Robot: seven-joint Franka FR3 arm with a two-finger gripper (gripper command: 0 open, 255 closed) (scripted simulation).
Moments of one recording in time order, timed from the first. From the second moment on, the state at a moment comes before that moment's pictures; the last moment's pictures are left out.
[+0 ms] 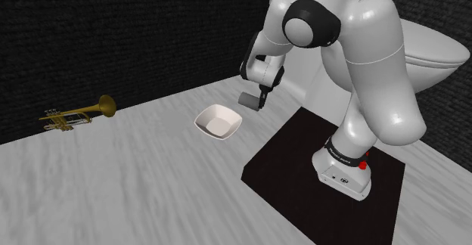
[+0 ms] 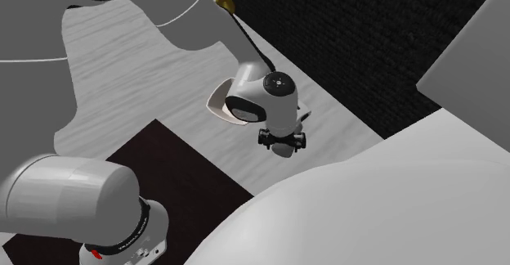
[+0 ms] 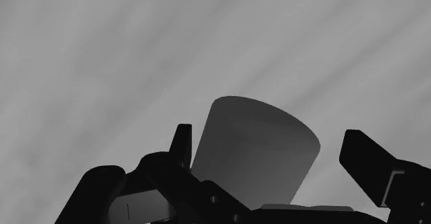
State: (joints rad) arm 0.59 0.68 -0.71 -2.39 1.27 2.79 -1.71
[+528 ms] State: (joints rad) arm 0.55 0.72 -0.67 -2.36 1.32 2.80 -1.75
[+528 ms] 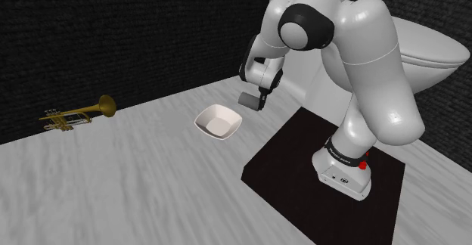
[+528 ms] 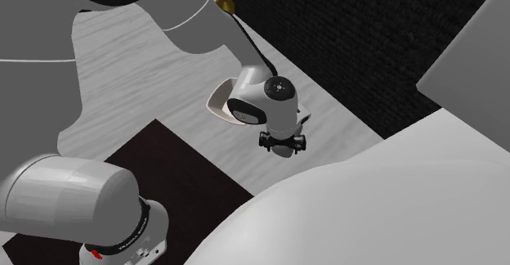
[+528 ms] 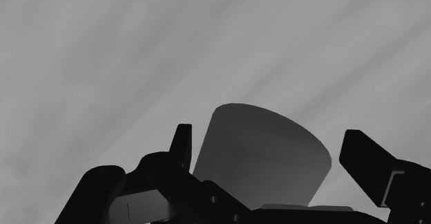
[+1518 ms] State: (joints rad) arm 0.48 0.73 -0.70 -2.26 1.20 2.58 -1.61
